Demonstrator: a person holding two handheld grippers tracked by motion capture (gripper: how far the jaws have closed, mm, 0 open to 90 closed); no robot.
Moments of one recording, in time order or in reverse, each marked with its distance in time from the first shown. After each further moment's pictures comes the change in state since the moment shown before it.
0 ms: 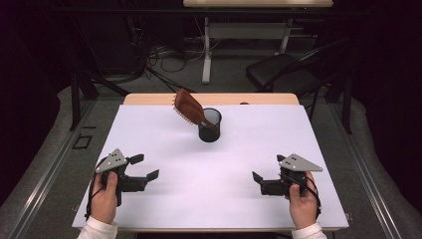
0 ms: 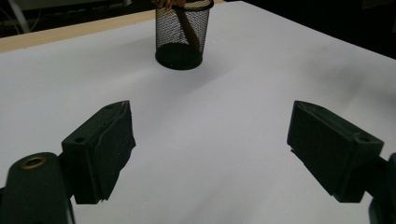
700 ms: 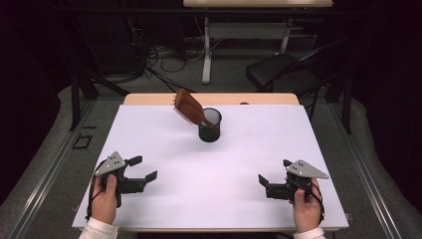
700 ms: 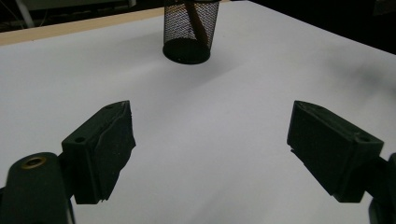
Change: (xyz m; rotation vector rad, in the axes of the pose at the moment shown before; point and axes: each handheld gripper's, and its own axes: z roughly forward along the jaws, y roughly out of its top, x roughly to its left) left arm 0.007 -0.014 0.003 -0.021 0.014 -0.006; right arm -0.010 -0.022 -0.004 -0.017 -0.045 0.049
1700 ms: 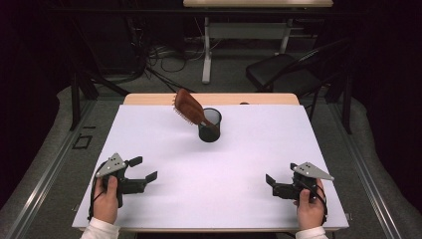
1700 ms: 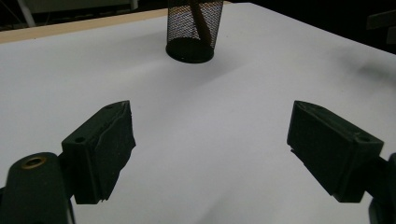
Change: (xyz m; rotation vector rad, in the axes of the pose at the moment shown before) left arm 0.004 -0.009 0.005 -0.018 0.000 -0.006; right arm -0.026 -0.024 0.005 0.018 -0.054 0.078
